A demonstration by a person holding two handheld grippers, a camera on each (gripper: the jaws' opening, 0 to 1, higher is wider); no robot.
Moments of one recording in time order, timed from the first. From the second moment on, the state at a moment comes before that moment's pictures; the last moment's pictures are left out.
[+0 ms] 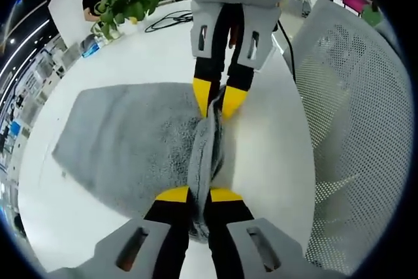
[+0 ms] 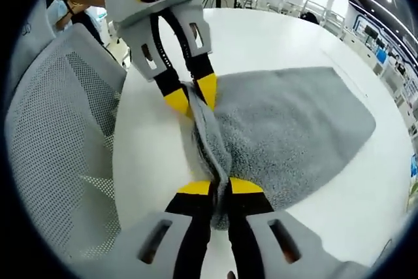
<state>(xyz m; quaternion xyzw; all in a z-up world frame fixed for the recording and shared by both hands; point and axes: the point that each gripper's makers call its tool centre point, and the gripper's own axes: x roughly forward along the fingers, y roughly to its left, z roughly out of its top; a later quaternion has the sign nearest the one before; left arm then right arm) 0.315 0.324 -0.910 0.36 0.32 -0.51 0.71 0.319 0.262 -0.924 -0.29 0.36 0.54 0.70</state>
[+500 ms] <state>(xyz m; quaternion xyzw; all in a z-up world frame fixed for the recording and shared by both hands) 0.286 0.328 -0.913 0.33 0.33 -0.52 0.71 0.288 0.265 -0.922 -0.27 0.36 0.54 0.71</state>
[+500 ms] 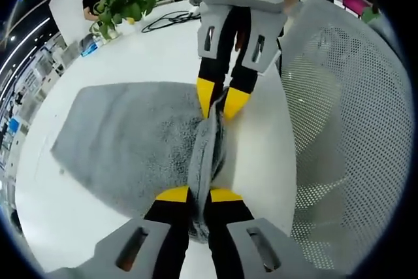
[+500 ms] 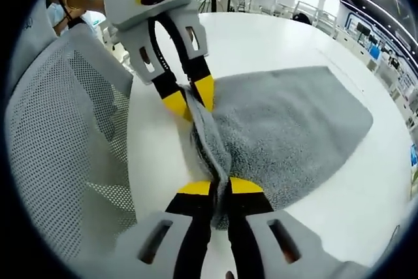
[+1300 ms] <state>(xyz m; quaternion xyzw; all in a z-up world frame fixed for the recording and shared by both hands) 0.224 0.327 -0.913 0.25 0.37 -0.53 0.72 0.222 0.266 -0.920 -0.24 0.39 0.57 0.68</state>
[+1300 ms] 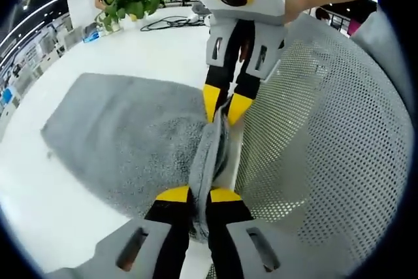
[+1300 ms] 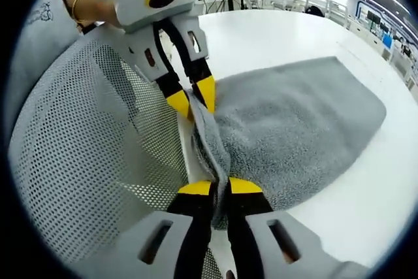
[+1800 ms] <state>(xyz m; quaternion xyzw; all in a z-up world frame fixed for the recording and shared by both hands) 0.195 0.327 -0.907 0.19 0.41 -0.56 0.70 0.193 0.266 -0.910 -0.20 0.42 0.60 0.64</state>
